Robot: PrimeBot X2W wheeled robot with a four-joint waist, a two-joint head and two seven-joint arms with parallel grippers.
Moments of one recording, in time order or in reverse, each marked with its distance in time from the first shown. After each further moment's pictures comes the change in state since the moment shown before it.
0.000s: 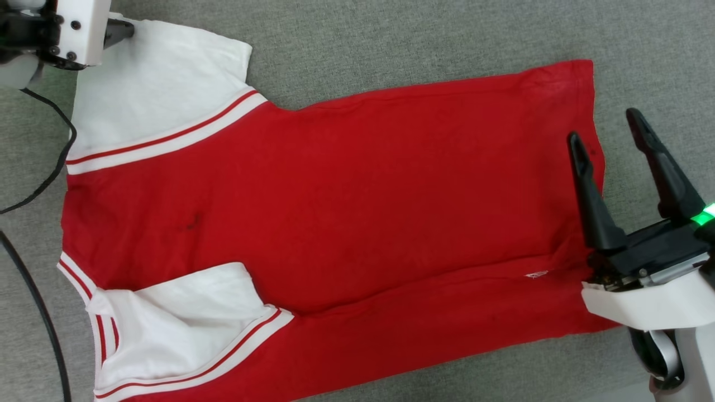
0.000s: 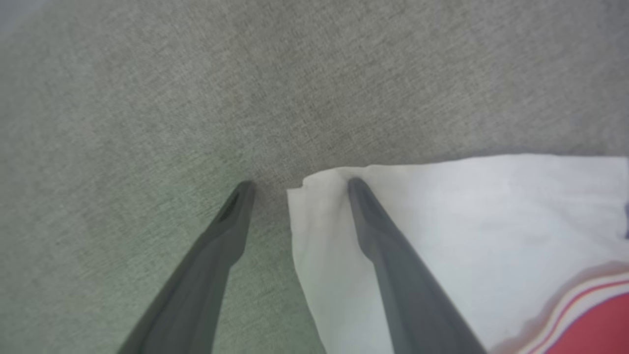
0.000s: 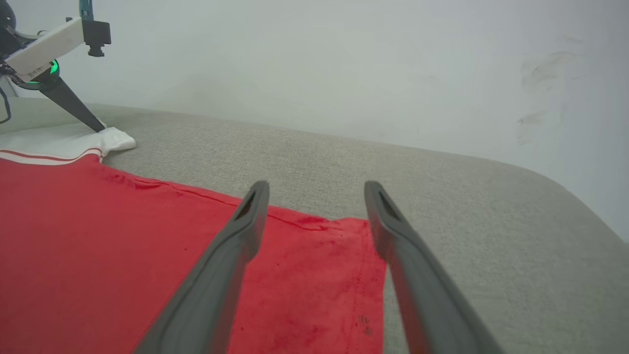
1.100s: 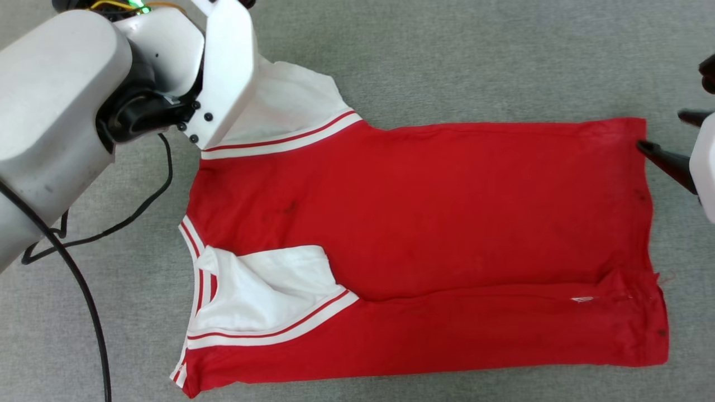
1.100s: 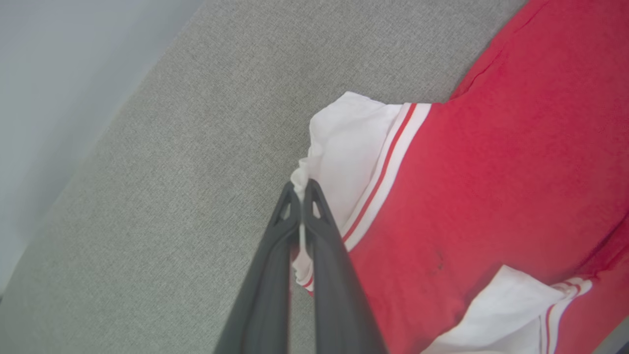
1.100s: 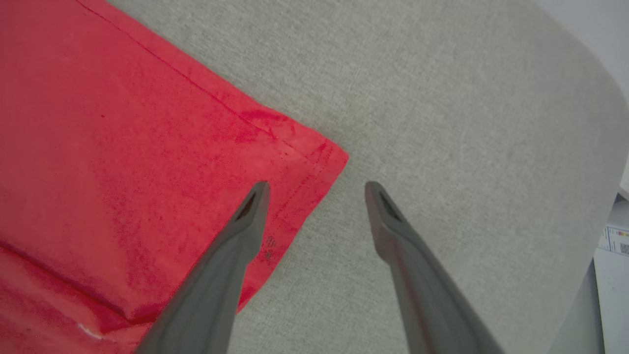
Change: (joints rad) left arm 0.040 -0.016 -0.180 -0.347 -0.021 -0.052 -0.224; right arm -0.550 -0.600 0.425 0.225 0.554 0.000 1.008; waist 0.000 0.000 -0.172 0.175
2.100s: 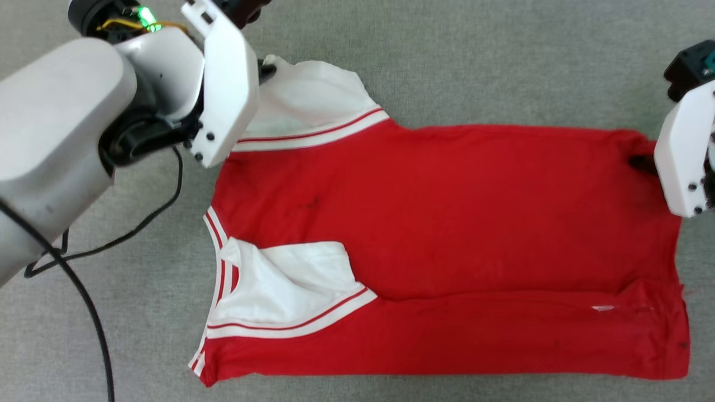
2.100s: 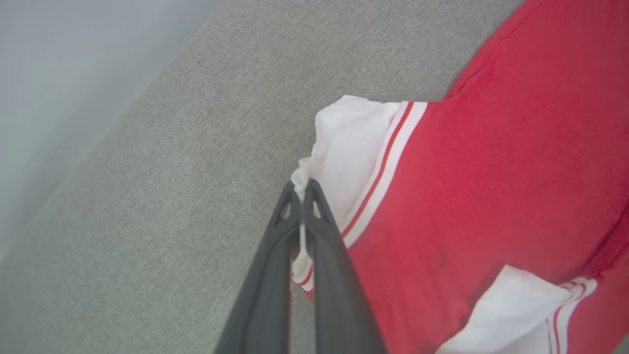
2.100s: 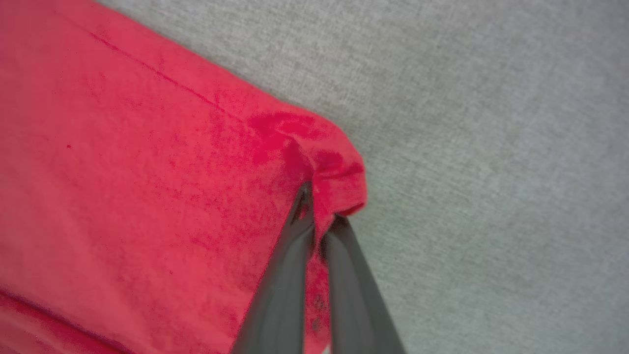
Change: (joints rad) left arm 0.010 0.030 -0.061 -0.038 -0.033 0.000 -0.203; right arm -0.143 0.121 0.154 0.326 0.153 -0.002 0.119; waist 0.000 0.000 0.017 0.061
